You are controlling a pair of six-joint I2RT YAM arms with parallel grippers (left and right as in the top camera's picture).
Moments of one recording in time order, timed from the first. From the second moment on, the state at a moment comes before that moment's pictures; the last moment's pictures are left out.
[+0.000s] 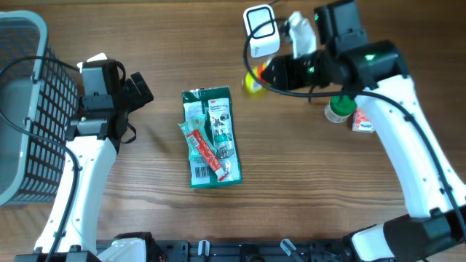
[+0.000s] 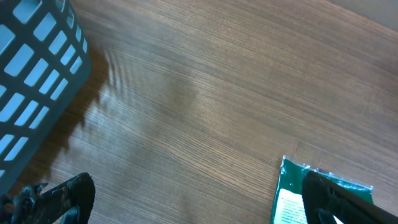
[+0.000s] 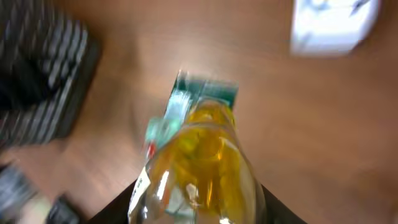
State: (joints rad) left arm 0.04 1.33 1.02 -0.52 -0.19 -0.36; right arm 0.33 1.64 1.76 -1.05 -0.40 0.14
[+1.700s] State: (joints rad) left arm 0.04 1.33 1.02 -0.52 -0.19 -0.36; right arm 0.55 2.20 1.94 -0.34 0.73 -0.53
